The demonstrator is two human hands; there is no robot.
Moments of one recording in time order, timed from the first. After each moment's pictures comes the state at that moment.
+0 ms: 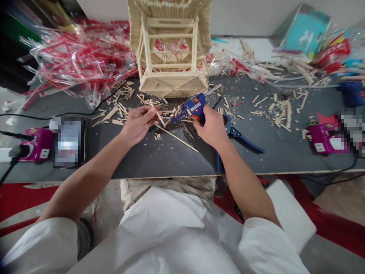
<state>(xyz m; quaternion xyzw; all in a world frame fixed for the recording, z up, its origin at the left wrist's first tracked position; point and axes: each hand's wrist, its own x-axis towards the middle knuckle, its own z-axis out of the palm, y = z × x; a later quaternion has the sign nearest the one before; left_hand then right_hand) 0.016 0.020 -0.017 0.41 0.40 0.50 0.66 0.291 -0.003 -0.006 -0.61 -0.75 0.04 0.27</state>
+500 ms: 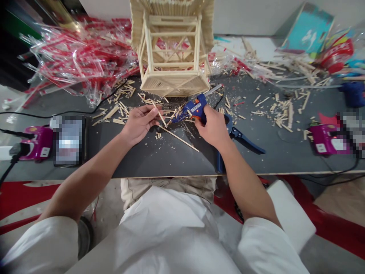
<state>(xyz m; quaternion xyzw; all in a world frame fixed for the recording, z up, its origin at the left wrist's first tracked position) 0.017 0.018 -0.014 0.41 0.41 0.48 0.65 0.295 -0.002 -0.009 -0.61 -0.76 0.04 0.25</state>
